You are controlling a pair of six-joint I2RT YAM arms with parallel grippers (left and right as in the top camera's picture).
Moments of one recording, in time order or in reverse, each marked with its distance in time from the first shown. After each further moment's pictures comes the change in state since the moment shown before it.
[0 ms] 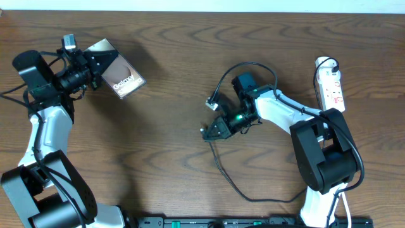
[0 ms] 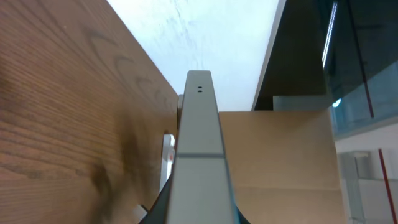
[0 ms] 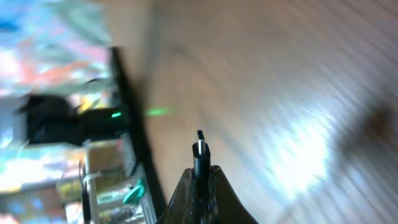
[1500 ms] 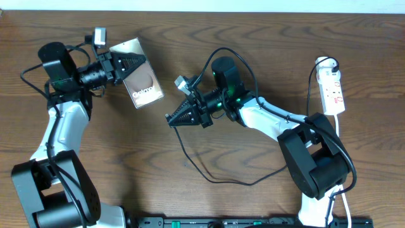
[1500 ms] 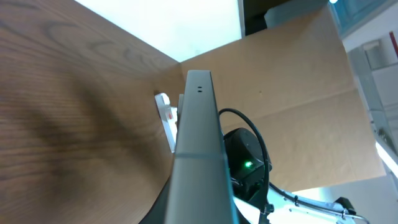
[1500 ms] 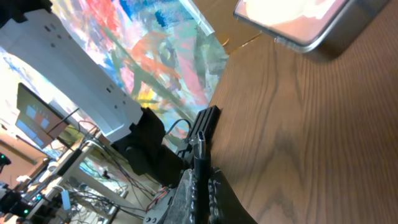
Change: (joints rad) left arm -0.153 0.000 0.000 0.058 0.129 0.238; right arm 0.135 0.000 -0.005 1.039 -0.413 0.395
